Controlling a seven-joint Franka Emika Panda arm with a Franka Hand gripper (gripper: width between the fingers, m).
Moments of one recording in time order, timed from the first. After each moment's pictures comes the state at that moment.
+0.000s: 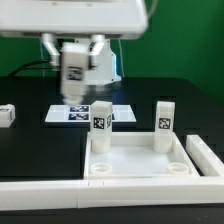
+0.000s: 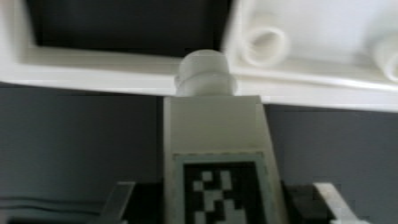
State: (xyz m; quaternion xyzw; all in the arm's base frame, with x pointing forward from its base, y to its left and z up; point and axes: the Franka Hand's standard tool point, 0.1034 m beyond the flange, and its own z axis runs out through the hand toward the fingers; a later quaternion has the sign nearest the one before) arm 0.604 -0.030 0.169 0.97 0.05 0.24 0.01
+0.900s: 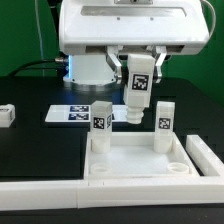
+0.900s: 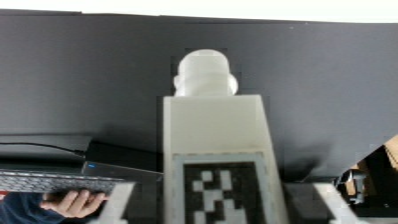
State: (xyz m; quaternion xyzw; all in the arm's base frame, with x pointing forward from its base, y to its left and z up) arm 0.622 0.026 0.158 0.94 0.03 0.33 0.00
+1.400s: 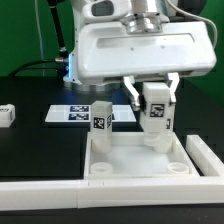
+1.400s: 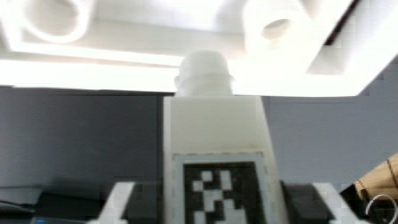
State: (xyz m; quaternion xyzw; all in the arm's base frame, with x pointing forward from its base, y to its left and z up) arm 0.609 0.063 0.118 0.95 0.05 0.30 -0.04
